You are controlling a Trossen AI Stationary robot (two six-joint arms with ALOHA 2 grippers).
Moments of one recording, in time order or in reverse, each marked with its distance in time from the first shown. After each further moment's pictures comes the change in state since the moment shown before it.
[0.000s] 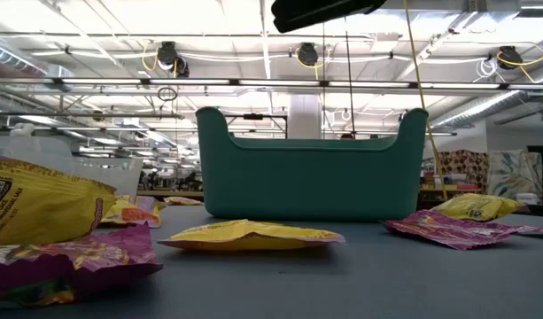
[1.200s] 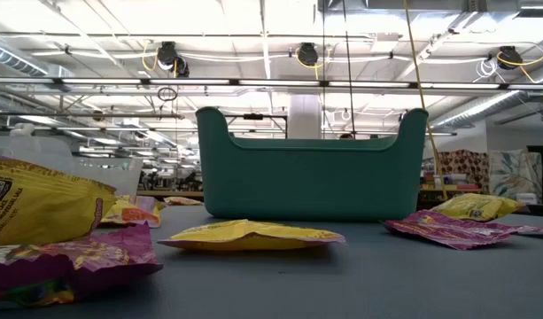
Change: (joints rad) left arm -0.028 -0.019 -0.322 0.404 0.231 -0.321; right arm 0.016 -0.084 0.000 -0.011 -0.009 0.004
